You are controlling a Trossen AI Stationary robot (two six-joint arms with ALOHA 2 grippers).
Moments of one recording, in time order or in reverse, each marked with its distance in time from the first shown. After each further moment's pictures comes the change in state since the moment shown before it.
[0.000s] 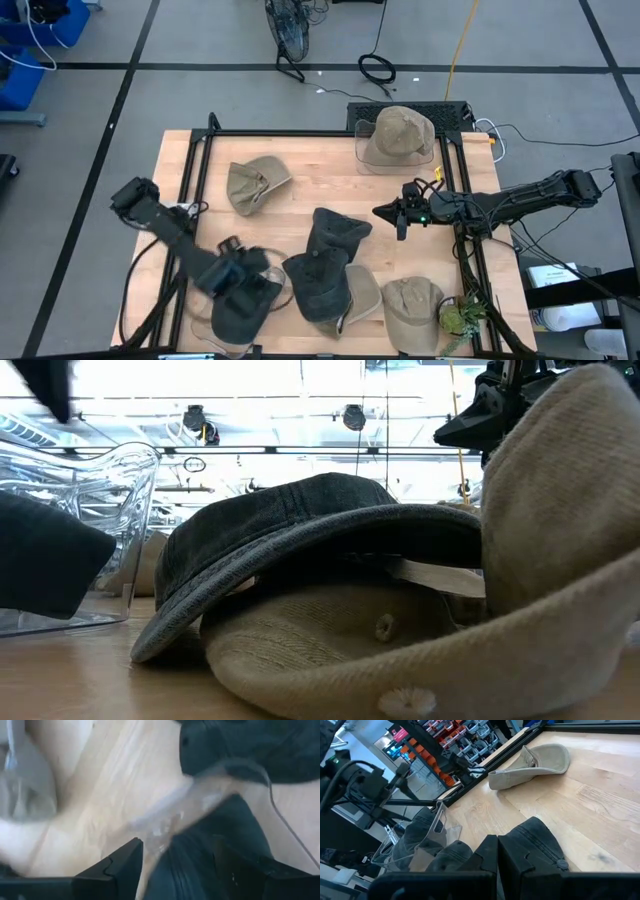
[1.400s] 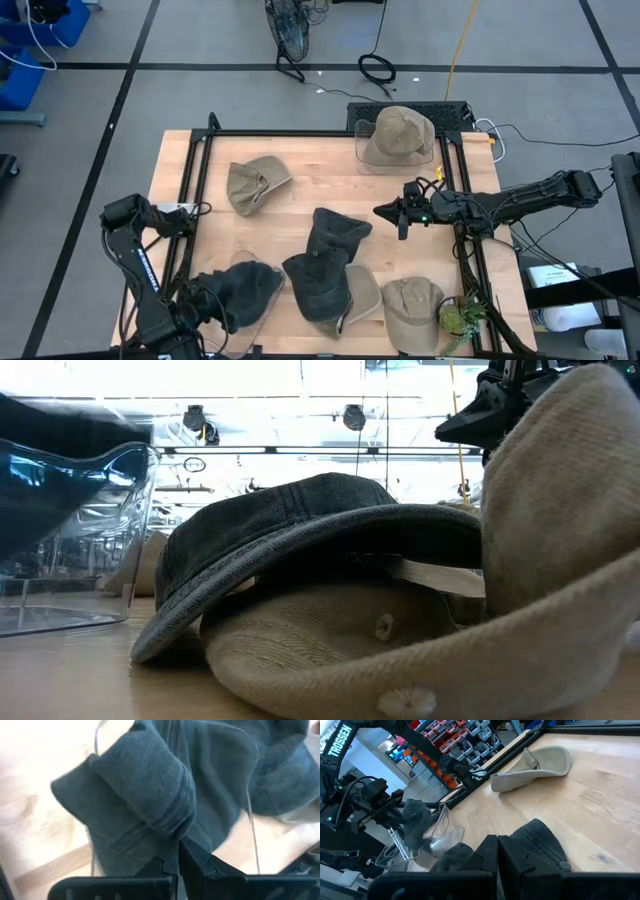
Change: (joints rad) left arm -0.439 0.080 0.000 -0.084 -0.210 -1.162; right arm 0.000 -0.018 0.000 -0.003 0.000 0.007
